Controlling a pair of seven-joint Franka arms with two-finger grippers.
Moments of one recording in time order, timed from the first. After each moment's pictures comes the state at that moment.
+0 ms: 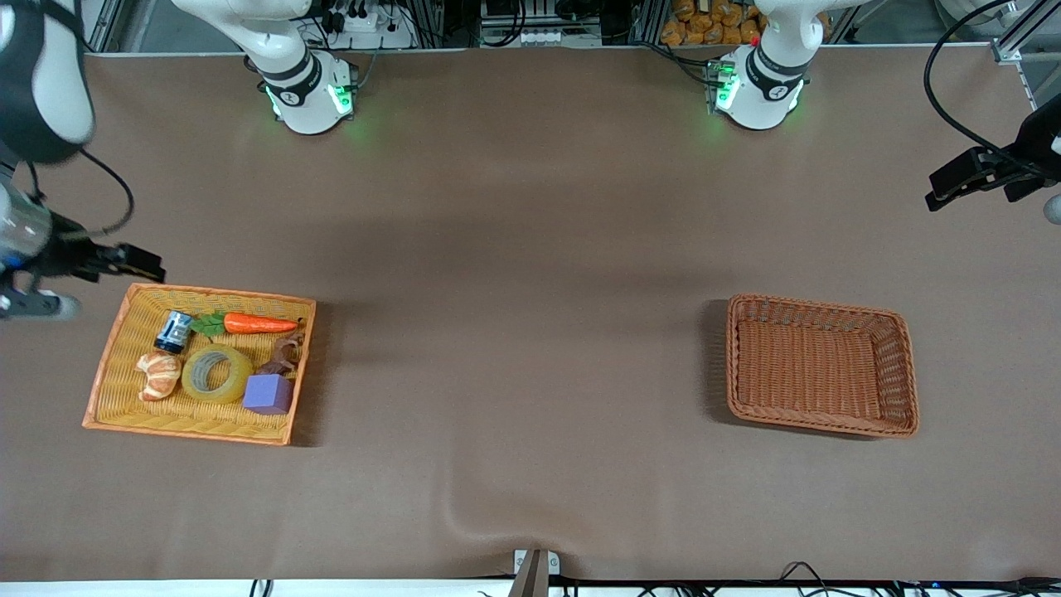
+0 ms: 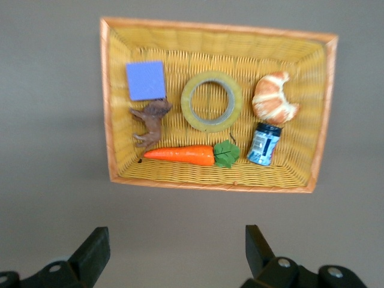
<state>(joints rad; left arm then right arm) 0.18 0.01 -0.22 -1.47 0.03 1.45 -0.14 -0.07 0.18 0.00 -1.66 -0.03 1.71 -0.03</state>
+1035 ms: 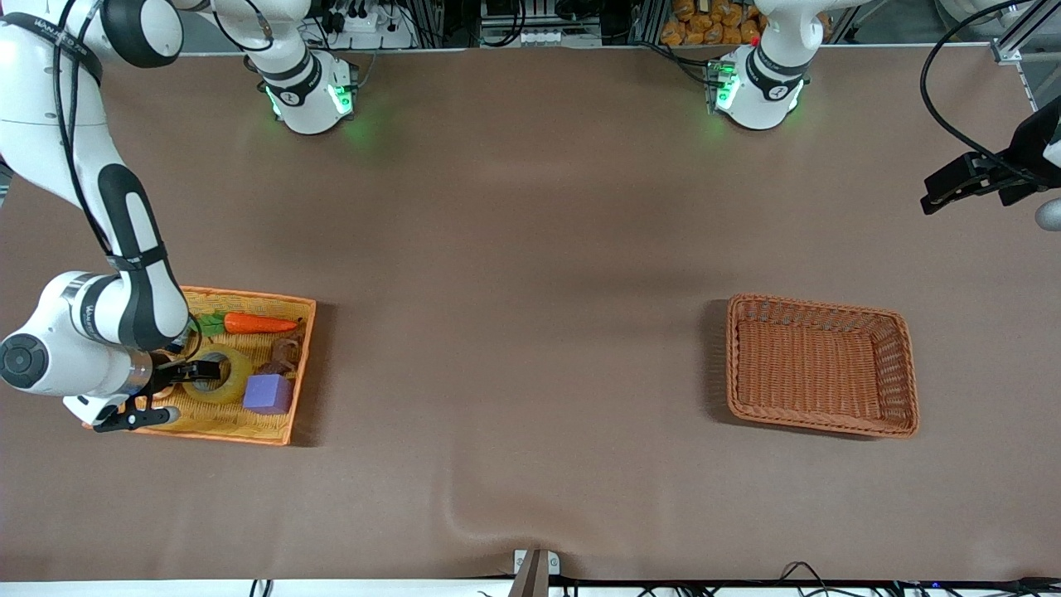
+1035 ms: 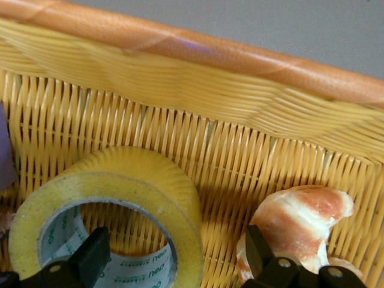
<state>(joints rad) 0.18 0.02 -0.22 -1.47 0.03 1.45 -0.14 -0.18 0.74 -0.02 -1.55 -0.03 2.16 -0.31</state>
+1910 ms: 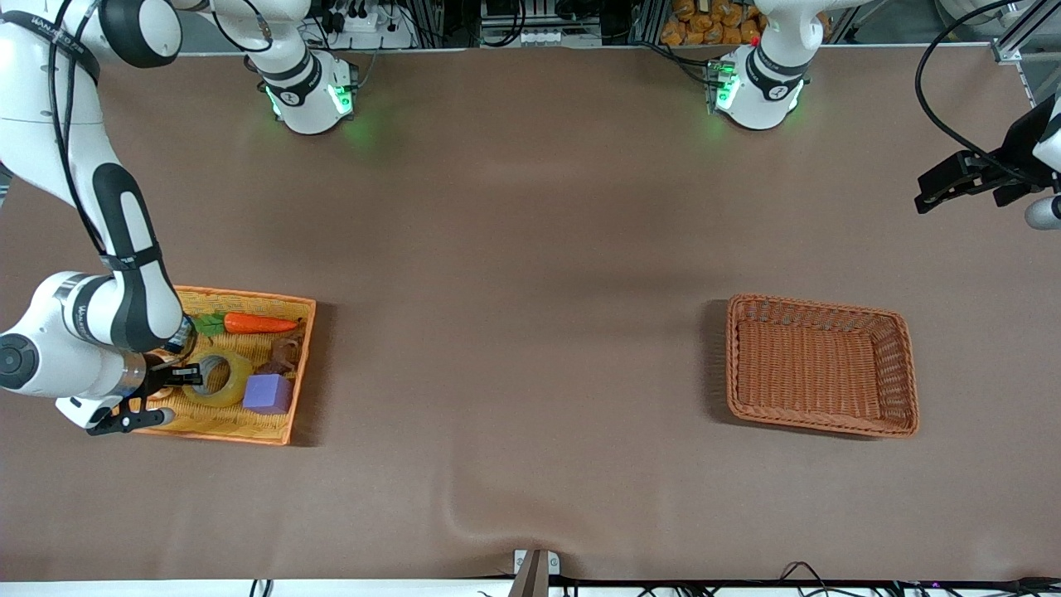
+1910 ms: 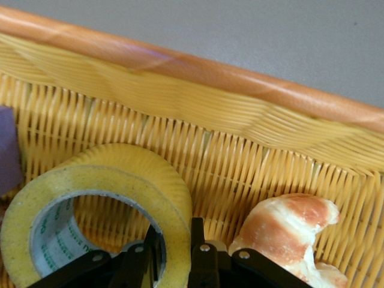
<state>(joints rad) 0.17 0.02 -0.23 -1.47 0.03 1.45 -0.13 -0.18 0.73 -0.01 -1.52 -0.03 2.13 -0.35</state>
